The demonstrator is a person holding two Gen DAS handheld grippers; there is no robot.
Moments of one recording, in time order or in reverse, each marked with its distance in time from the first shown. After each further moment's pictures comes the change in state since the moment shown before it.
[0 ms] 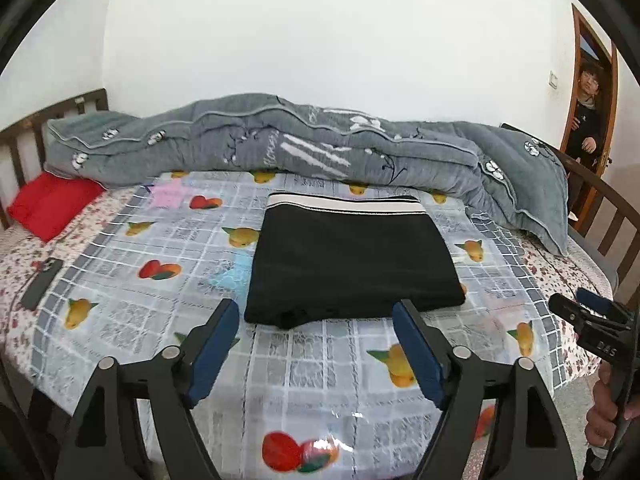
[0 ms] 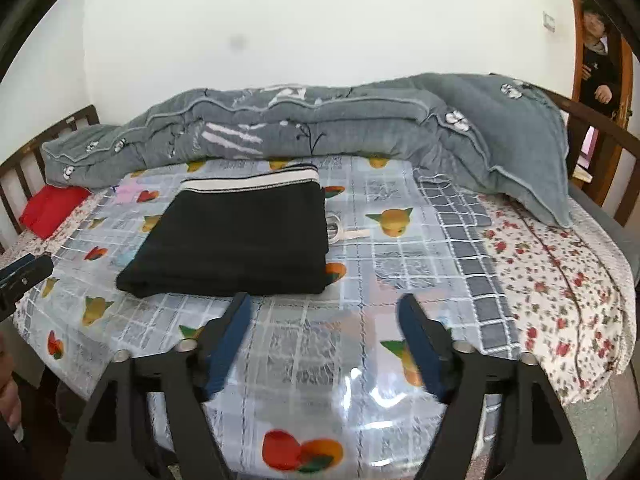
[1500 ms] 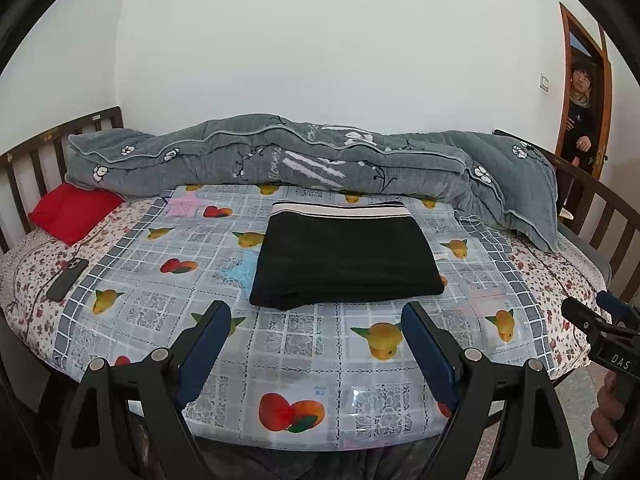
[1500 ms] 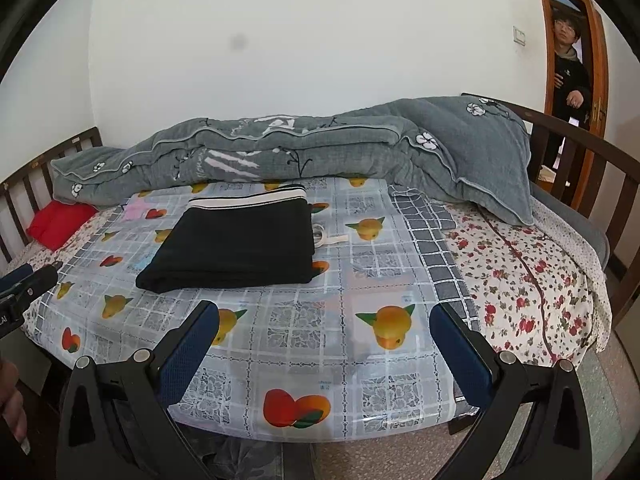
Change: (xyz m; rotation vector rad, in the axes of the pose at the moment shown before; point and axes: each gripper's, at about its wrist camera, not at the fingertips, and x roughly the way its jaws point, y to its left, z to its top) left arm -0.062 -0.024 -0.024 0.017 -0.051 0.032; right arm -0.074 -0.007 -0.031 0.029 -0.074 -0.030
